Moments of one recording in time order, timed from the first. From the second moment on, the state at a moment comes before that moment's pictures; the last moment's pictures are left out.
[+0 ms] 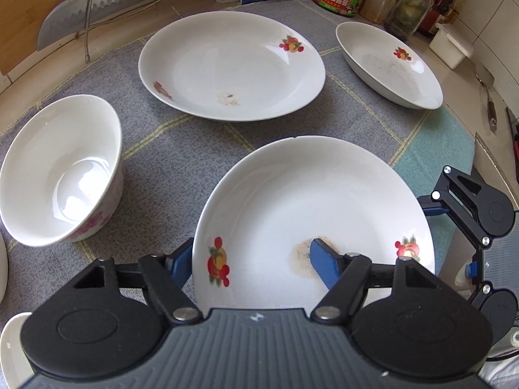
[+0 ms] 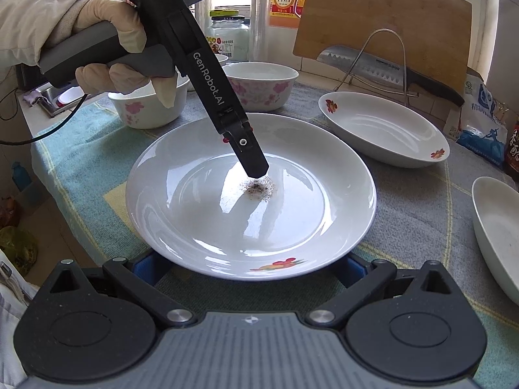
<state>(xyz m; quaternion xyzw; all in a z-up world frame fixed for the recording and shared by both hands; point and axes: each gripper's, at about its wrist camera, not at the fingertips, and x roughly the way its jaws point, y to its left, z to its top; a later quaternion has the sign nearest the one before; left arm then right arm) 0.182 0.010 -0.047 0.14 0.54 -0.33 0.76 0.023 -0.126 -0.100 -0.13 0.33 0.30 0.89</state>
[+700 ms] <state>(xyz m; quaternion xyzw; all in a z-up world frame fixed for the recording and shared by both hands) 0.190 0.007 -0.047 0.15 0.56 -0.35 0.74 0.028 -0.120 -0.097 -0.14 0.34 0.30 0.88</state>
